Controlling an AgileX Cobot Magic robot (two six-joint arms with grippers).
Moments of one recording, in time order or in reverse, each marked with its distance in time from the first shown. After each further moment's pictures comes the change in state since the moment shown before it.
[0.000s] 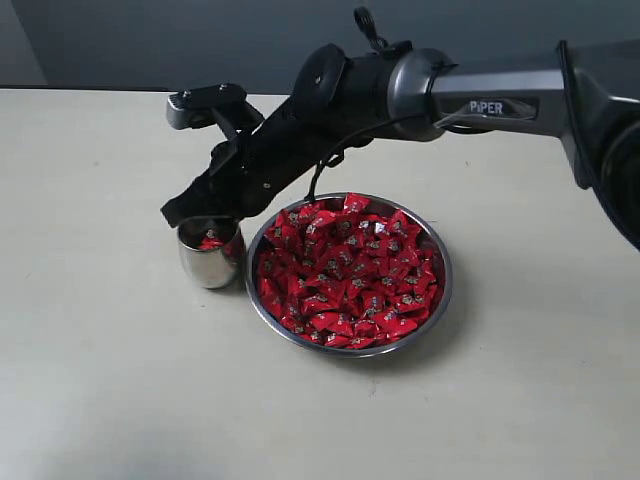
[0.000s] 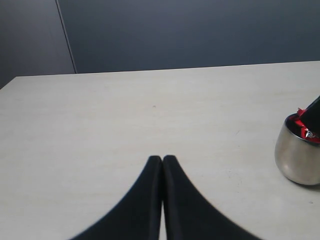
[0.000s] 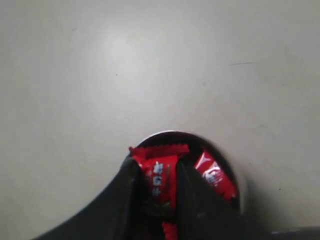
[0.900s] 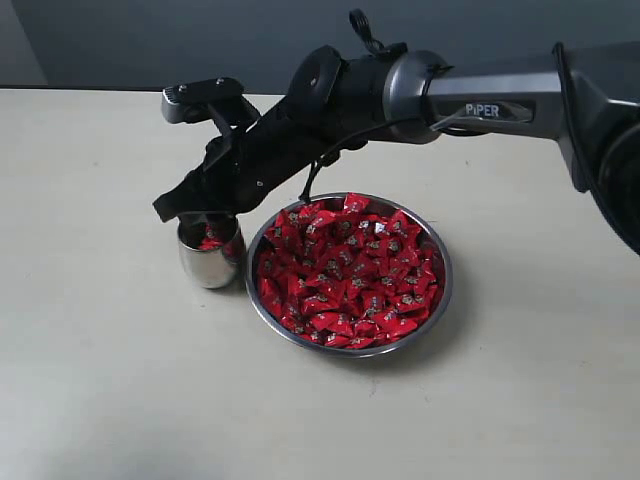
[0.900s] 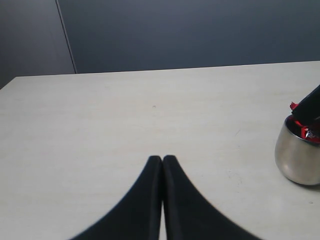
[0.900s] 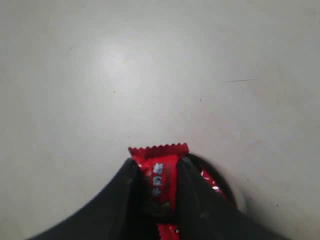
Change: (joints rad) left arm 0.000 0.000 0.000 0.000 0.000 0.000; right arm 0.009 0.000 0.000 0.021 -0.055 -0.002
